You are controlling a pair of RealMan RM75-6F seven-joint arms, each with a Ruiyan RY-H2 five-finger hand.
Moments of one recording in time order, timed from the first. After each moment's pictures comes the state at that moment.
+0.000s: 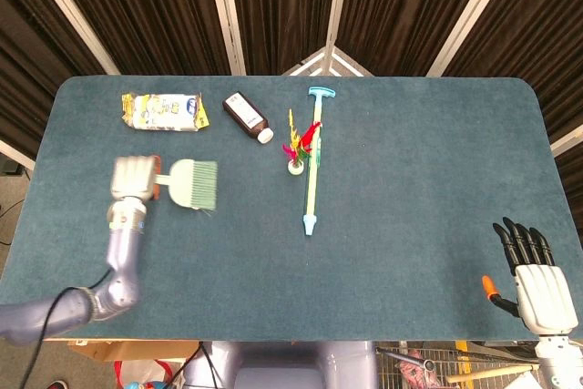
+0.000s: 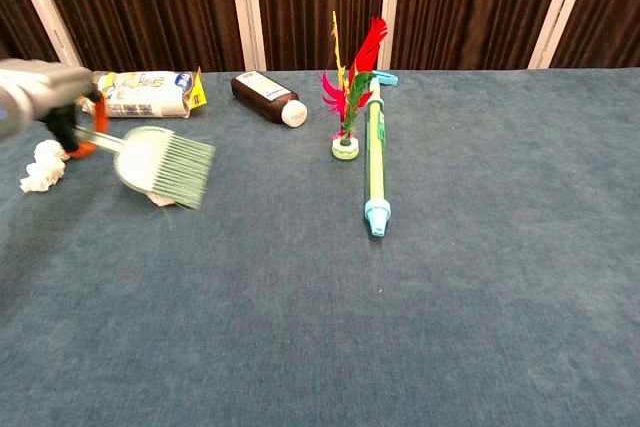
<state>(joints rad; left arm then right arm) -0.80 -1.54 -0.26 -1.36 0.51 1.12 0.88 0.04 -1.11 0.02 -1.67 -1.58 1.52 -0.01</state>
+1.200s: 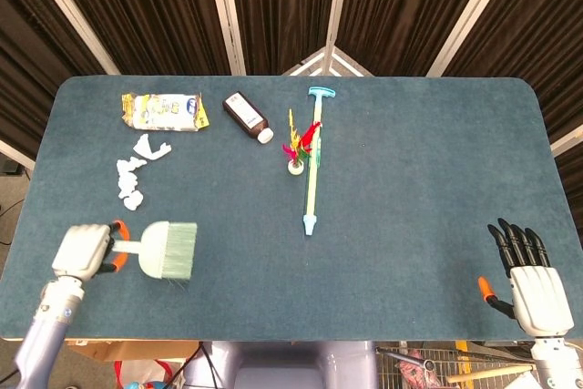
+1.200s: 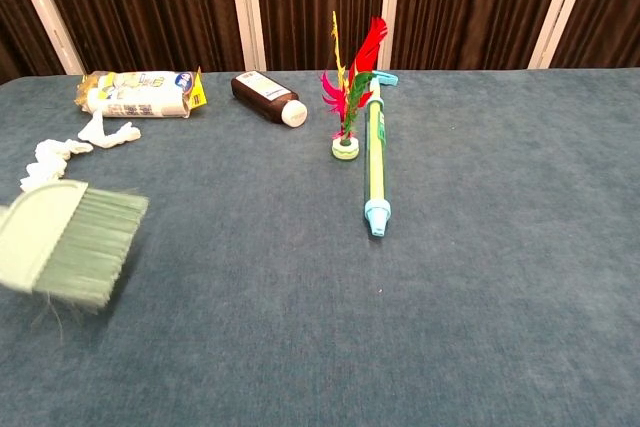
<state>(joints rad) -0.36 -1.24 -0.01 -1.80 1.12 1.23 0.40 0.04 -1.11 0.02 -1.68 -1.59 1.53 -0.04</state>
